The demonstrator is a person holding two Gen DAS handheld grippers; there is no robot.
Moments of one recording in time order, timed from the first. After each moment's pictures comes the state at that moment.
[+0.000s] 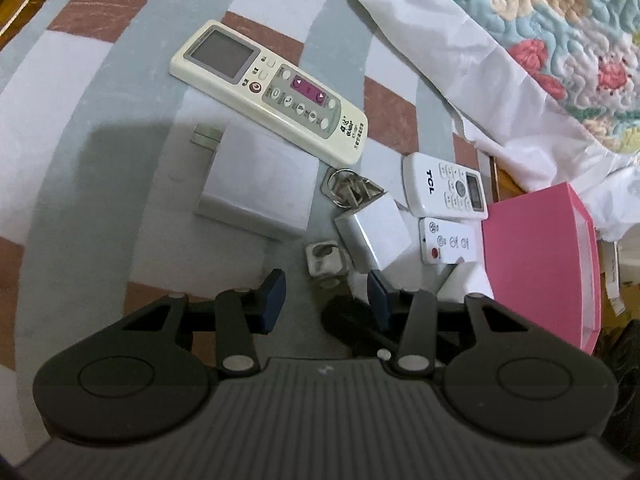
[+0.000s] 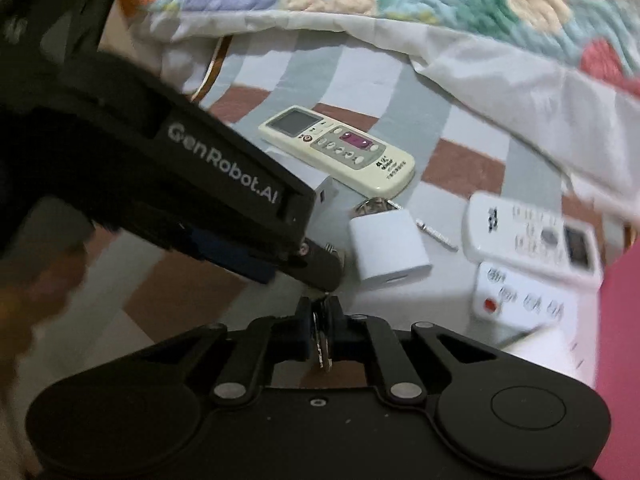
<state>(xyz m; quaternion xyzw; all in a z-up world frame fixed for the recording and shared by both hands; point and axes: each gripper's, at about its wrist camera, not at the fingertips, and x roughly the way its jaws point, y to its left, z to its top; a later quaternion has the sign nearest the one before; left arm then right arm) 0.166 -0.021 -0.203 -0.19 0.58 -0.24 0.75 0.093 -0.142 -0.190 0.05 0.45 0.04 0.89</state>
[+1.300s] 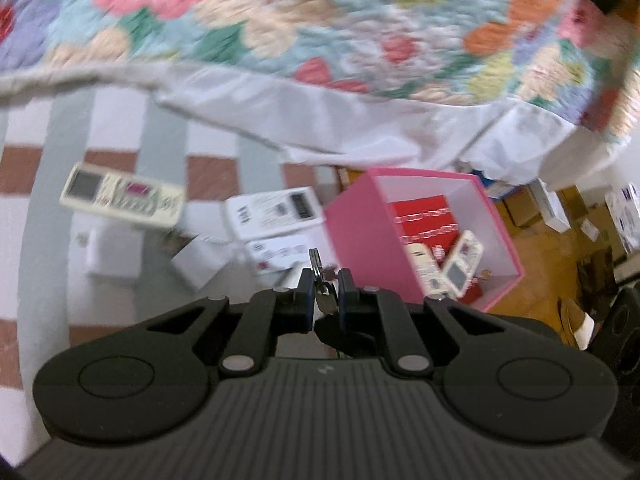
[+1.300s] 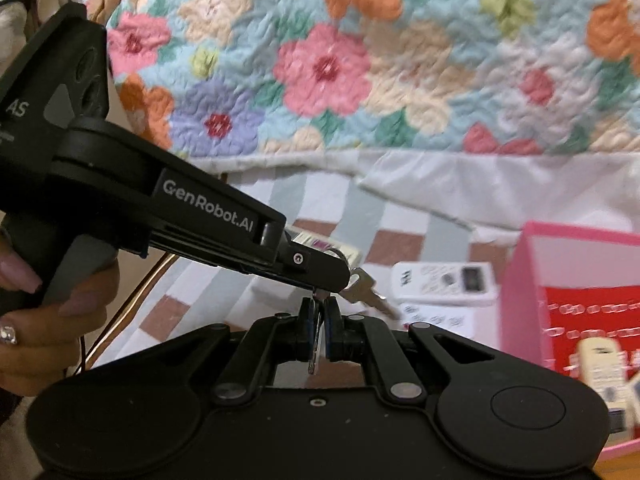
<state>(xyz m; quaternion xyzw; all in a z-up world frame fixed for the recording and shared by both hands) 0.095 -0.087 -0.052 -0.10 0.48 -0.37 0.79 -0.006 -0.187 -0.066 0.07 0.33 0.00 0.94</state>
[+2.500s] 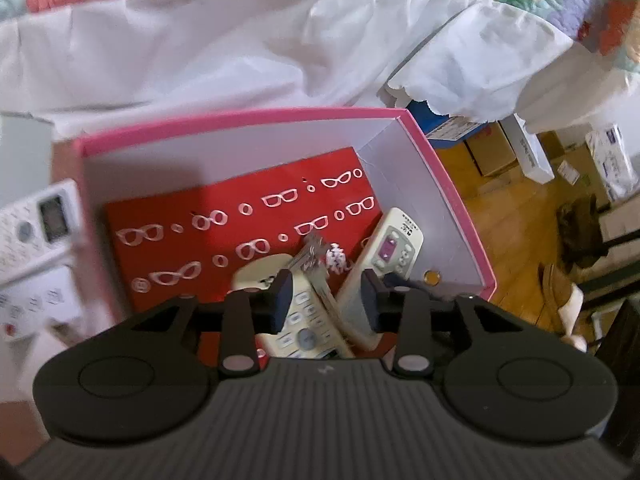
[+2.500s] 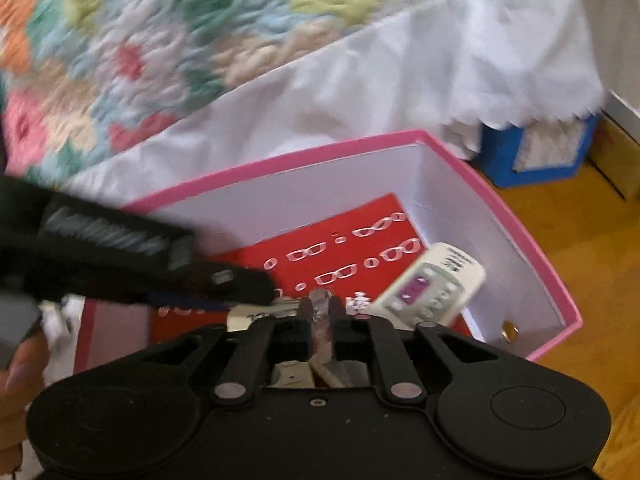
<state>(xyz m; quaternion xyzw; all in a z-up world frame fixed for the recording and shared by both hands) 0.105 -0.334 -0.108 -0.05 0.53 -0.44 0.72 -0.076 -0.409 -0.104 0.18 0.35 -0.26 0.88</state>
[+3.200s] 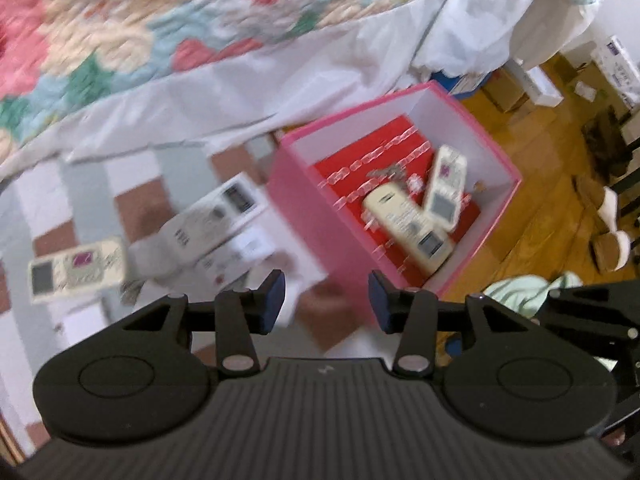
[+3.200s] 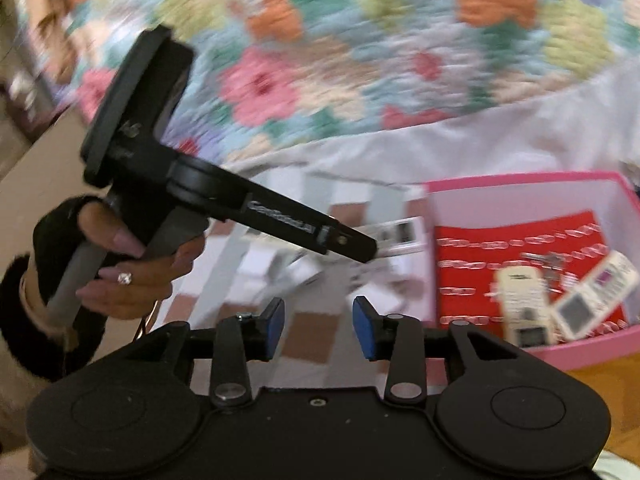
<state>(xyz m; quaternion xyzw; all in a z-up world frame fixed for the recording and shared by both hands) 0.098 -0.176 -0.038 0.09 0.50 -0.43 0.74 -0.065 -0.234 -0.024 0.15 0.39 0.01 0.91</state>
